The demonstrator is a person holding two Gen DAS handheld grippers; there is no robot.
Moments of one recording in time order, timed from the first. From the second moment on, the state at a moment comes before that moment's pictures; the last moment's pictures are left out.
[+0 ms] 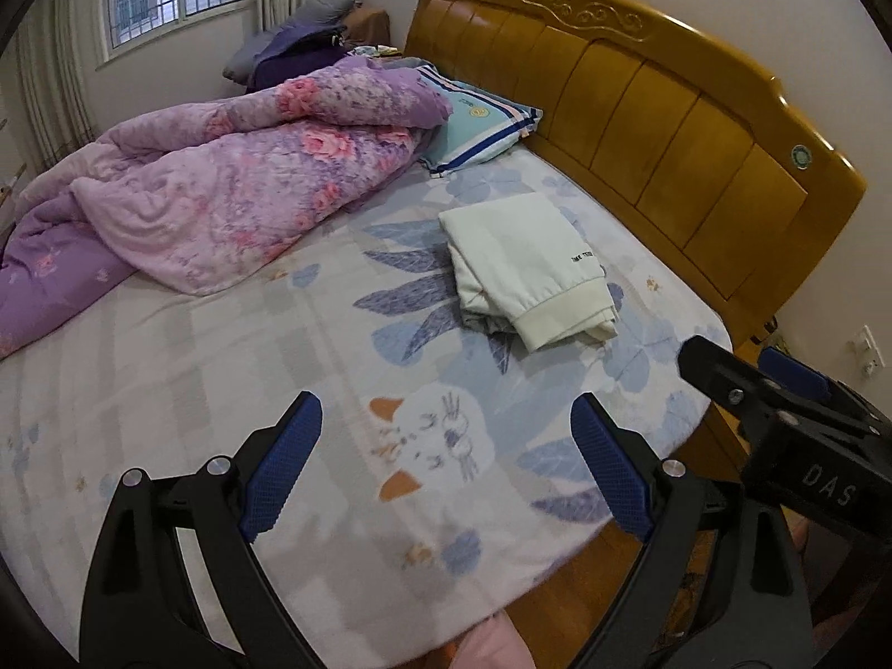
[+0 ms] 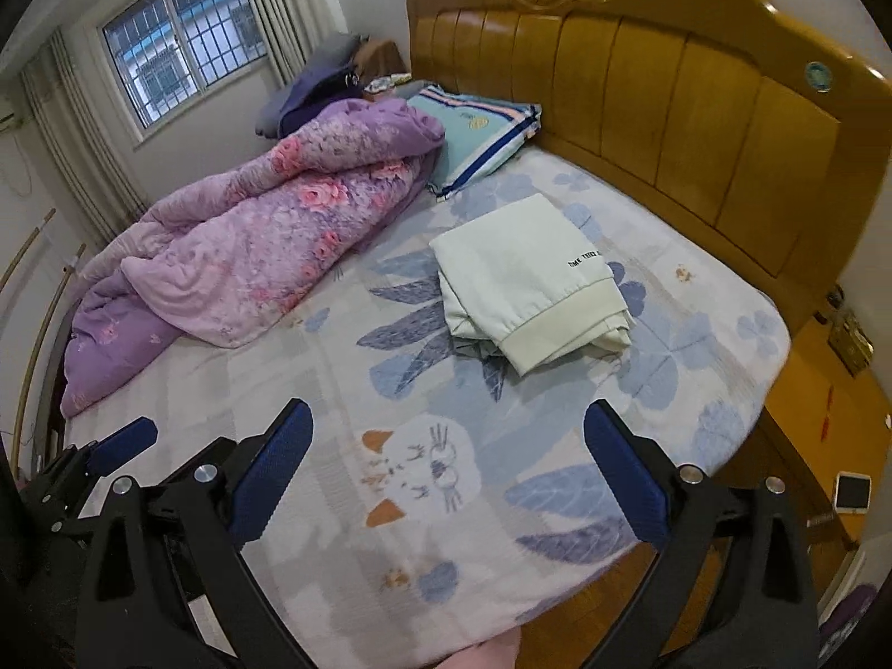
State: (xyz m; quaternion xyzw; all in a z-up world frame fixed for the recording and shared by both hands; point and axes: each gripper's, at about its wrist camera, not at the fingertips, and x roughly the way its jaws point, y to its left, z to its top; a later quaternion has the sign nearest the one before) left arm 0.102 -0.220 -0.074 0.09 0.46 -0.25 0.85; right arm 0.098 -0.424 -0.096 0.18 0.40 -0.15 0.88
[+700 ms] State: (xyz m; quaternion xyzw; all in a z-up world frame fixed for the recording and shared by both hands) left arm 0.053 -0.052 -0.005 0.09 0.40 -0.28 0.87; right arm 0.040 -0.260 -0.058 0.20 0.38 -0.22 0.87
